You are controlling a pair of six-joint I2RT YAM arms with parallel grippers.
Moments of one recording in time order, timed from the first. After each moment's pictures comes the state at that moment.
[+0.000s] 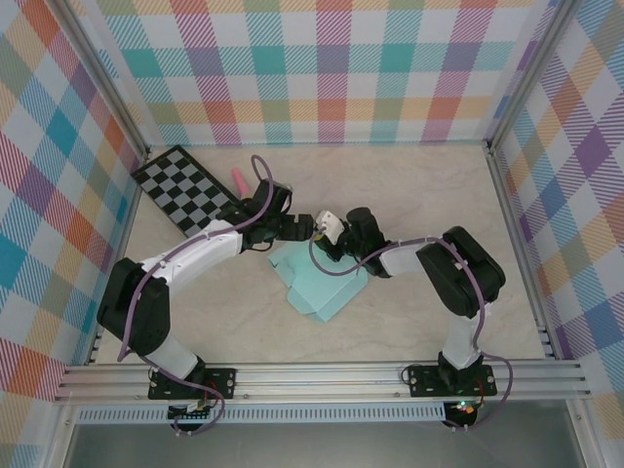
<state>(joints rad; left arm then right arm) -0.58 1.58 1.17 -0.47 -0.07 -0.42 0.62 1.87 0.84 0.53 -0.28 -0.35</state>
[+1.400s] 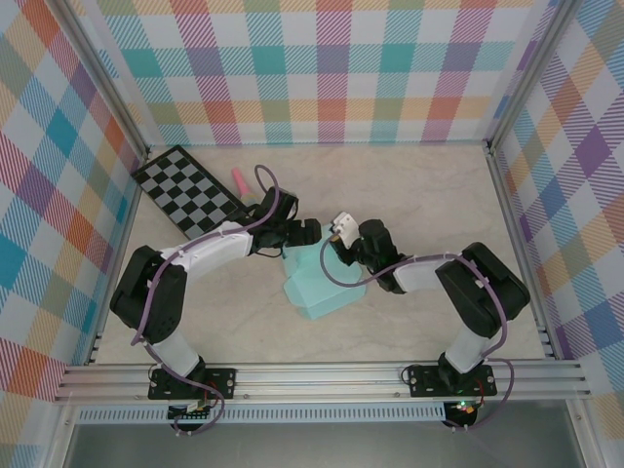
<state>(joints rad) -0.59 1.68 1.13 -0.37 0.07 -0.60 0.64 1.70 0.67 0.58 -0.02 -0.21</state>
